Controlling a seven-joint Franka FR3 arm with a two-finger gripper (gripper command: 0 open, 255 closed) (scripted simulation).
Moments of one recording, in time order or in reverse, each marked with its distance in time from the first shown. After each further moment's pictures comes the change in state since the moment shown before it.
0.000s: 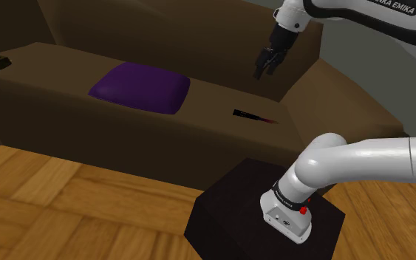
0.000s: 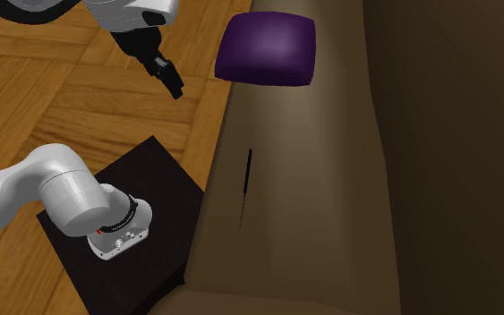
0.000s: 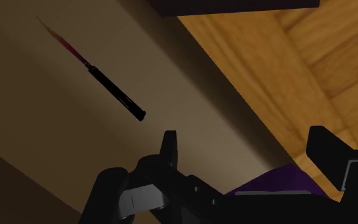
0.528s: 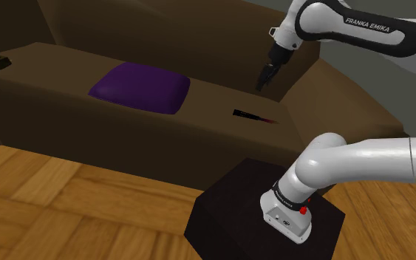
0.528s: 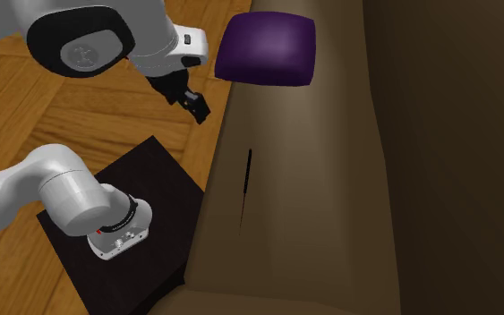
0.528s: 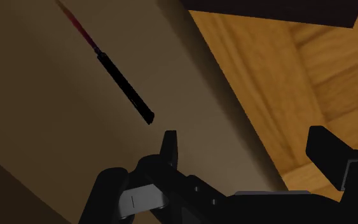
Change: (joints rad) arm 0.018 -0.008 -0.136 -0.141 -0.076 0.138 -0.230
